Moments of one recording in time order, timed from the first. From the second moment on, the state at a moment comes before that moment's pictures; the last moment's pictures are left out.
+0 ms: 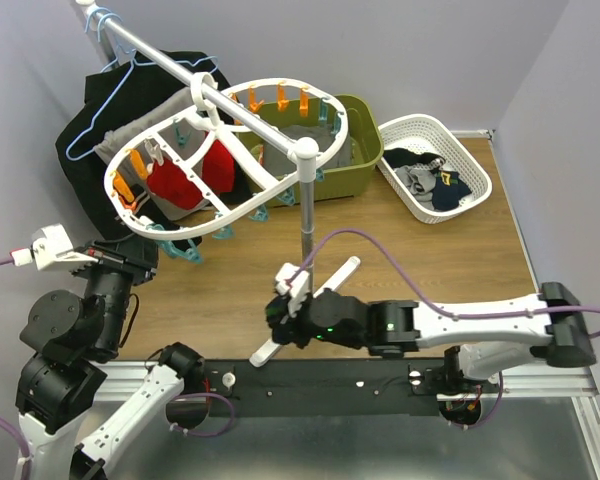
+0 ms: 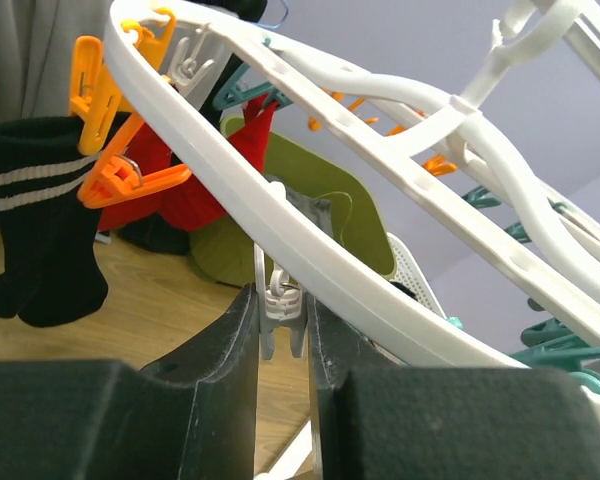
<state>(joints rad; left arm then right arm) -0.52 0.40 1.19 -0.73 -0.49 -0.68 1.48 1.38 1.02 -0.06 0.26 0.28</state>
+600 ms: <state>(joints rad) -0.52 0.40 1.19 -0.68 -0.43 -0.60 1.29 1.08 0.82 -0.43 0.76 0.73</state>
